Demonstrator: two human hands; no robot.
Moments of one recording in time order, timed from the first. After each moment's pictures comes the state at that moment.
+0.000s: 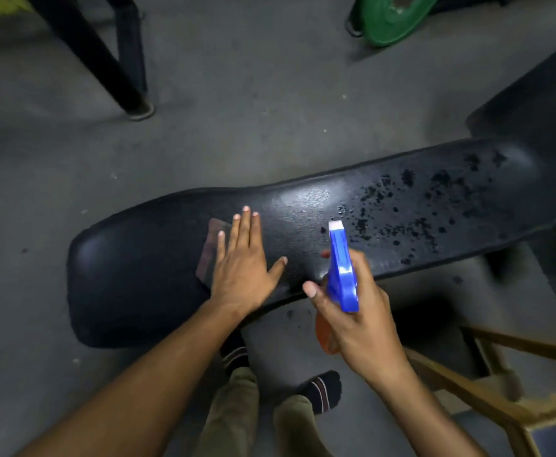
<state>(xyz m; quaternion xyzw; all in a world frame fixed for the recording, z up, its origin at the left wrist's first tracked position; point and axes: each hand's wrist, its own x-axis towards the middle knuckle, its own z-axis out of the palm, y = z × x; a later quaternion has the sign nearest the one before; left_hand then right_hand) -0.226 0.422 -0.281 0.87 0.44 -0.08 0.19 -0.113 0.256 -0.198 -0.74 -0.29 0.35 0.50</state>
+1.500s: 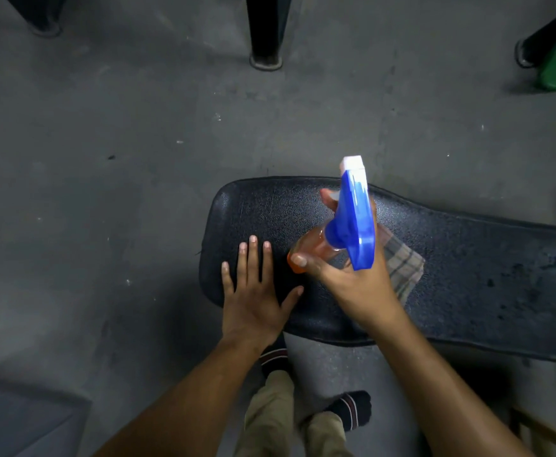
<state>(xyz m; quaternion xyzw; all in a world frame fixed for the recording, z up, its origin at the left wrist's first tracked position) -0.465 0.461 -0.343 0.77 0.61 -0.06 0.18 -0.286 0.475 -0.244 -0.62 -0.45 0.47 0.45</state>
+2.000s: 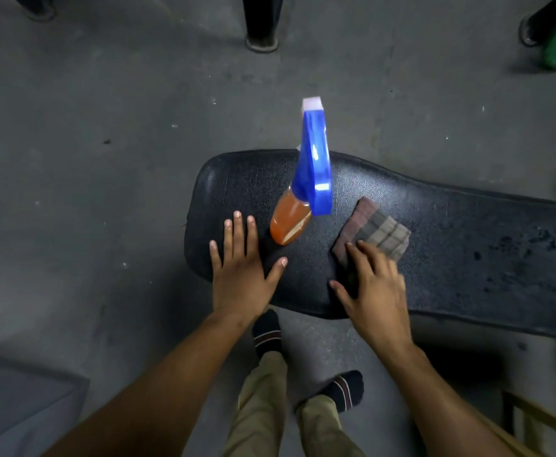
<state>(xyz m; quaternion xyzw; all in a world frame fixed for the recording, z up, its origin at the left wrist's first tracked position) -0.454 0.451 -0.342 0.75 0.63 -0.05 0.18 -0.237 0.366 -0.316 -0.79 -0.57 0.22 0.12</state>
